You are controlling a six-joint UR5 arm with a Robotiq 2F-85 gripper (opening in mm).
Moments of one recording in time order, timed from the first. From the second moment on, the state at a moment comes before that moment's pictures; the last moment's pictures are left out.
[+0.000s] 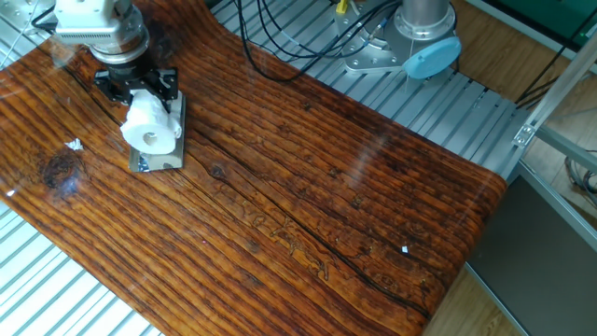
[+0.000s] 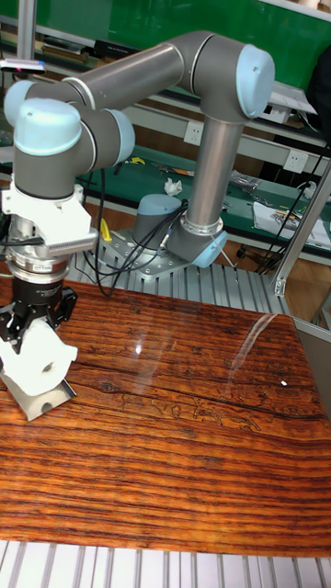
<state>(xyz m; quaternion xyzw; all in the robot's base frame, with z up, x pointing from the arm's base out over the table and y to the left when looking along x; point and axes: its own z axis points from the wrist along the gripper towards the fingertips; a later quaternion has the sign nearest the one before) 0.540 -0.194 0.076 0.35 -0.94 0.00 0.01</state>
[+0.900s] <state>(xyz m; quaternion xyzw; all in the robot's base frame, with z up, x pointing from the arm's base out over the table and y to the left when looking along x) 0.560 -0.158 0.081 0.33 -0.94 0.01 0.00</state>
